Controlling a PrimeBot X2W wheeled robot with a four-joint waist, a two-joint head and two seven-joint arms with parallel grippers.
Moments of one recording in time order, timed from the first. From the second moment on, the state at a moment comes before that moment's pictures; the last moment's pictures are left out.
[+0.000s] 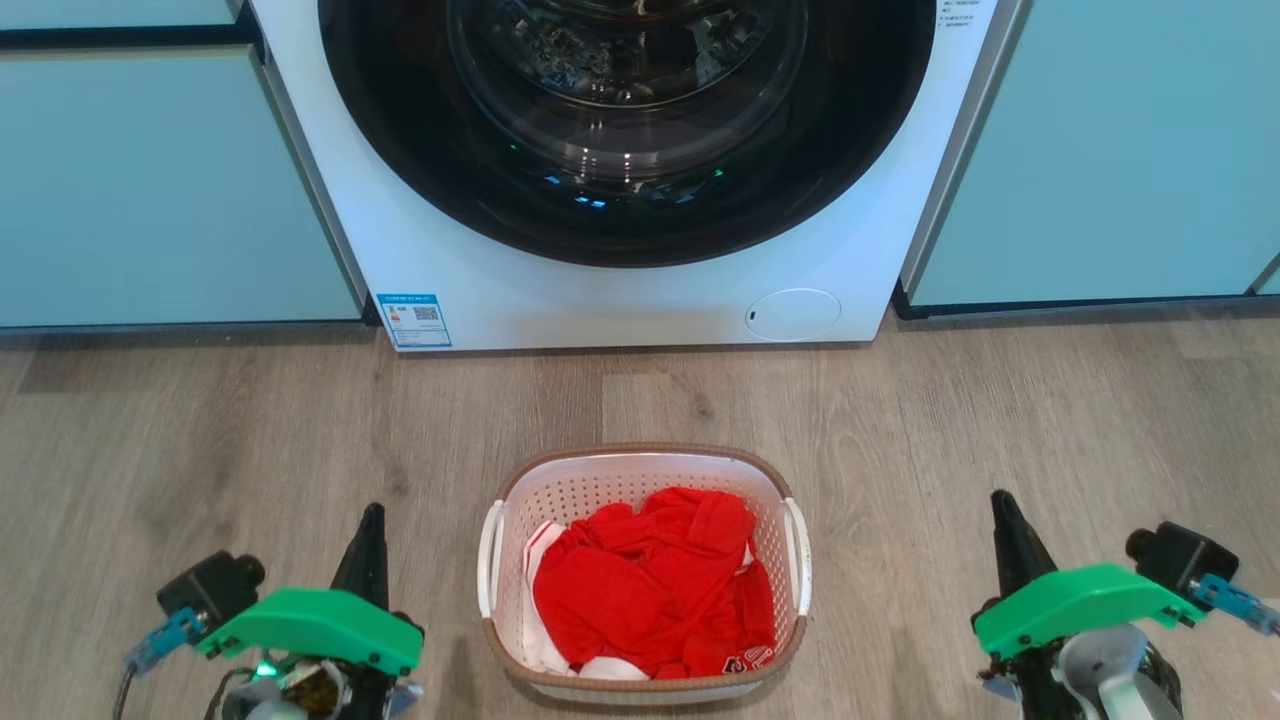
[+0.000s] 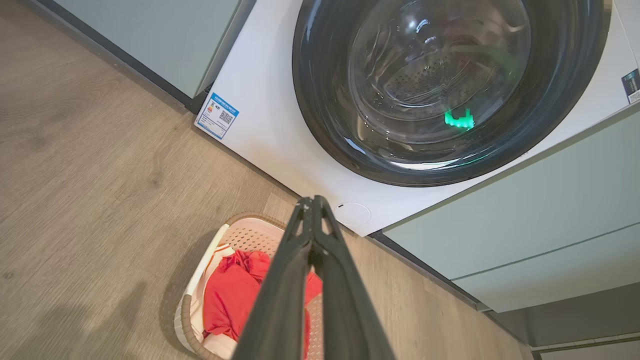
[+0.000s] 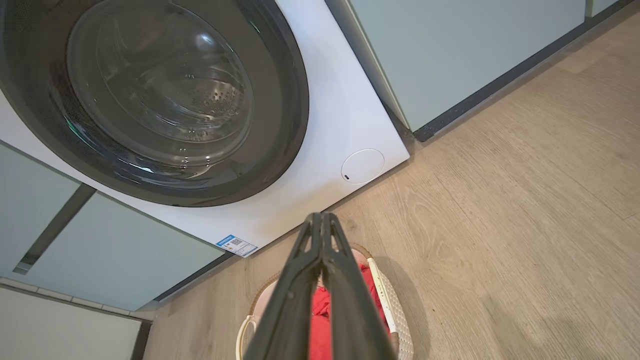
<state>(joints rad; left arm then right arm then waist) 0.00 0.05 -0.15 0.31 -0.83 -0.02 -0.12 -0.02 -0.06 0.08 0.29 0.79 0.12 -0.13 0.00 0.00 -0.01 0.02</state>
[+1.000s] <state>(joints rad) -0.02 0.05 -0.07 0.30 -1.15 -0.06 -0.03 -0.04 -0.07 0.01 0.29 1.13 0.12 -0.05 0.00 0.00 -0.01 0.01</state>
